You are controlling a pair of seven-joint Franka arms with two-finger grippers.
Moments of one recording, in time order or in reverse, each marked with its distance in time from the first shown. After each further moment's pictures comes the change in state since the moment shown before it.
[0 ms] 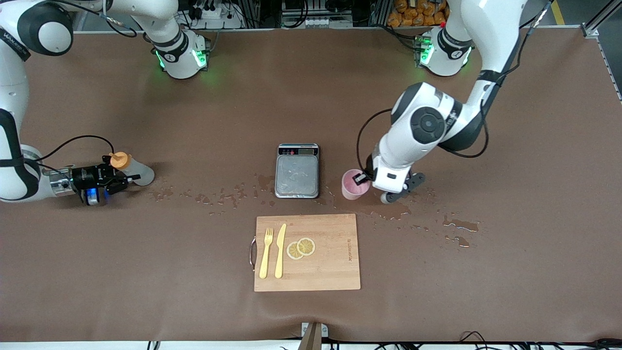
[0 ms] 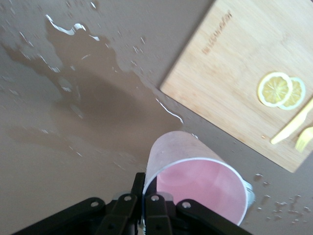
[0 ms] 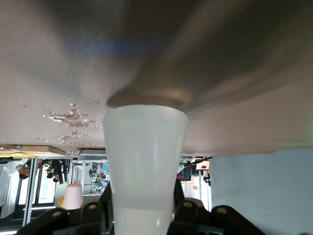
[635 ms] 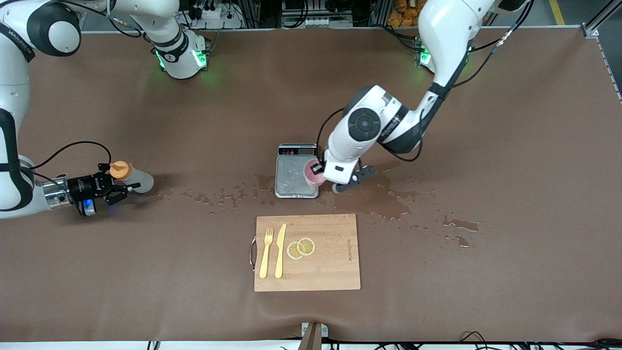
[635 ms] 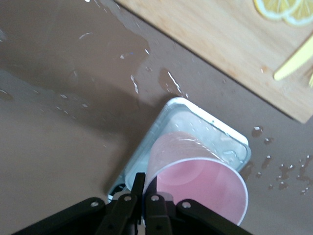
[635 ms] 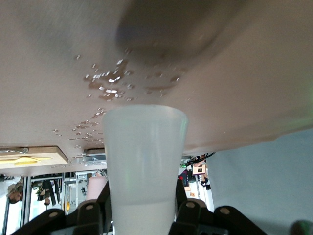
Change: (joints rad) left arm -0.182 0.170 0.007 0.137 0.004 0.002 -0.096; right arm 0.093 -0.018 0.030 0.123 0.002 -0.035 0.235
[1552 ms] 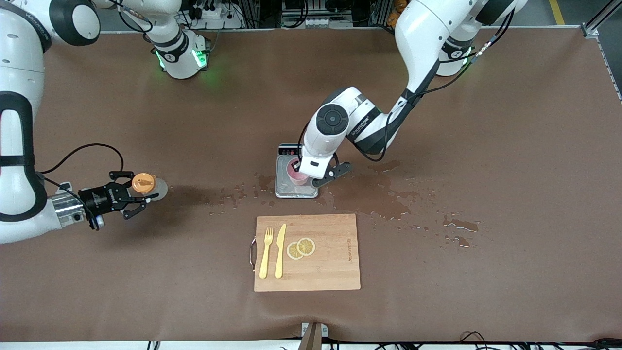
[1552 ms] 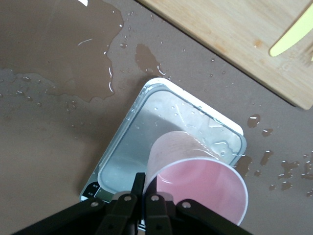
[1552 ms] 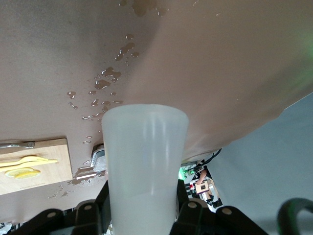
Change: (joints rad) left arm -0.073 0.084 0.005 0.062 0.078 0.040 -0.091; right arm 0.186 -0.087 0.019 0.107 -0.004 -0.004 0.375
